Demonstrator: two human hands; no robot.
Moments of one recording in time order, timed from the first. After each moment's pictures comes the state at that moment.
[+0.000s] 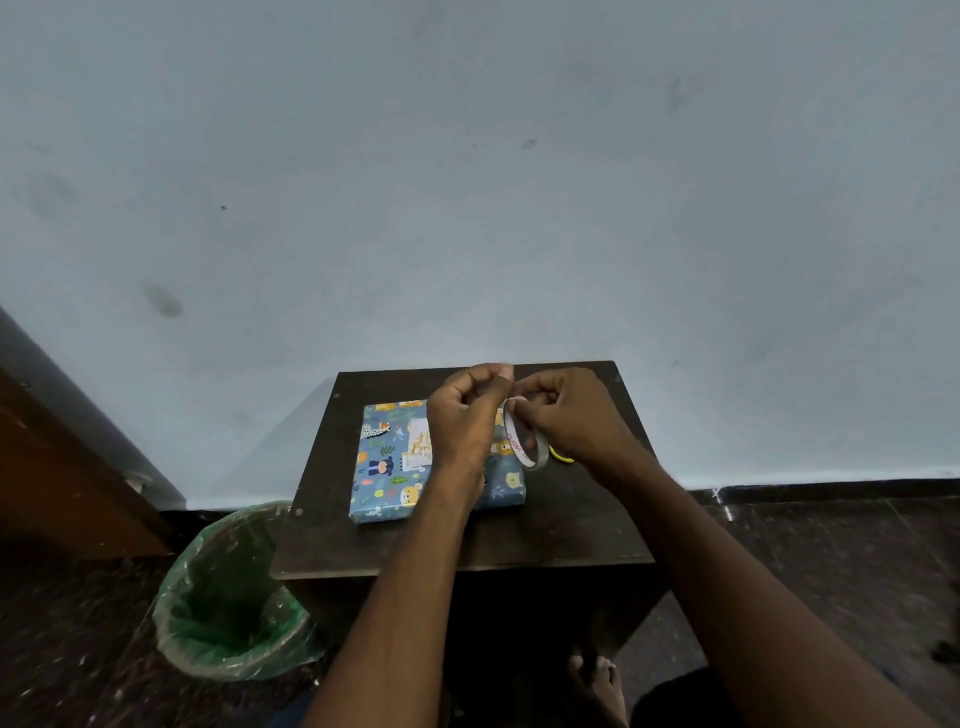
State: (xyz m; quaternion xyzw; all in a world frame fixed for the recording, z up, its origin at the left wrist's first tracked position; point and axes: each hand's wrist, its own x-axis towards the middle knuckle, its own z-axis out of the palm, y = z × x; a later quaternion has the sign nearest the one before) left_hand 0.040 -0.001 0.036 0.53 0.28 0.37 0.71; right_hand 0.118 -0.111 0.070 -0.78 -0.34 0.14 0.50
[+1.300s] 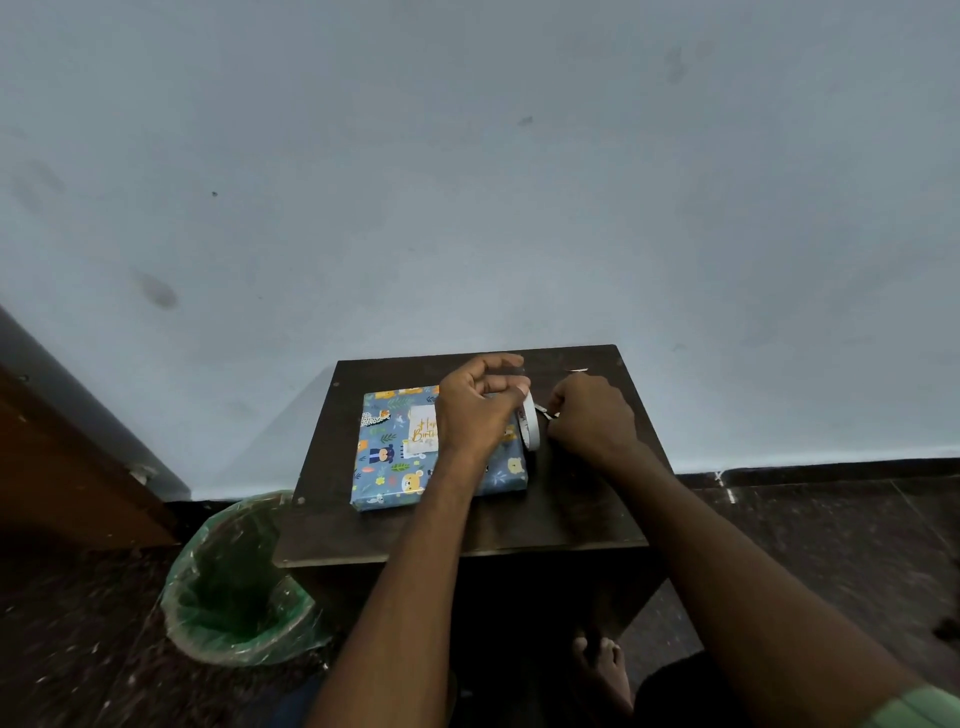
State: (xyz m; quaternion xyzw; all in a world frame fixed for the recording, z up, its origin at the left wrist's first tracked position) left_hand 0.038 -0.001 0.033 0.67 0.26 0.31 0.62; right_hand 0.140 -0.112 0.034 -0.93 -0.28 0.07 0.23
